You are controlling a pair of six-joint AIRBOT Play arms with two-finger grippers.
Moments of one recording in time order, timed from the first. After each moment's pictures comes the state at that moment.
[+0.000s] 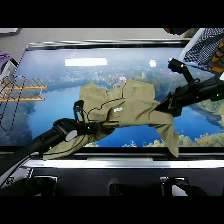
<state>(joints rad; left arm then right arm) -0.69 -1.26 0.83 1.54 -0.62 -2.38 -0.11 -1.22 1.40 -0.88 1.67 0.56</state>
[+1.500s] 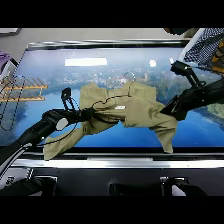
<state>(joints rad) -0.51 -1.26 0.88 1.53 -0.53 -2.30 -0.11 -1.15 1.38 -1.02 1.69 0.66</state>
